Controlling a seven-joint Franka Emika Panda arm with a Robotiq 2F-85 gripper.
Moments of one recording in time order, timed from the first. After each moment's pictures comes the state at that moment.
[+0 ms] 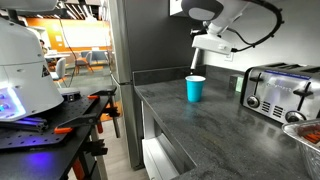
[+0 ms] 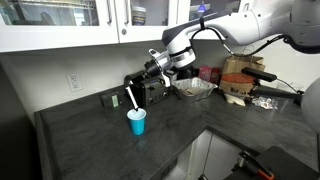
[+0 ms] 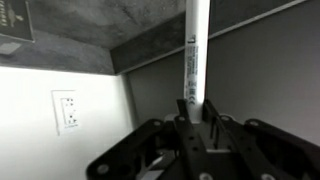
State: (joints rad) arm -1.05 1.08 1.22 -1.99 0.24 2.53 -1.53
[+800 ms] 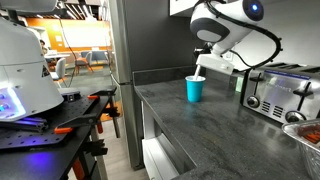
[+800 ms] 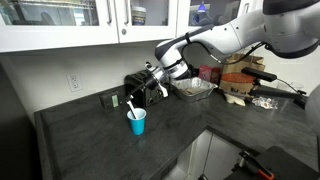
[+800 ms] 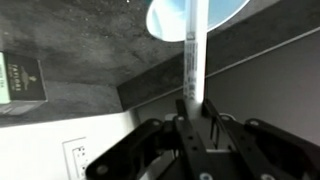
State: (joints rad) arm -0.85 1.11 1.03 -1.82 0.25 2.47 -1.53
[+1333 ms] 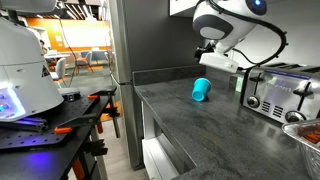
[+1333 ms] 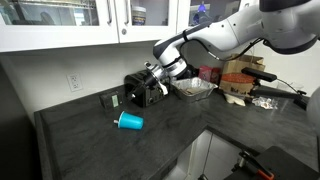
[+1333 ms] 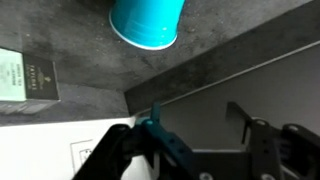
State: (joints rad) arm -0.81 1.06 0.99 -1.79 0.25 2.47 -1.52
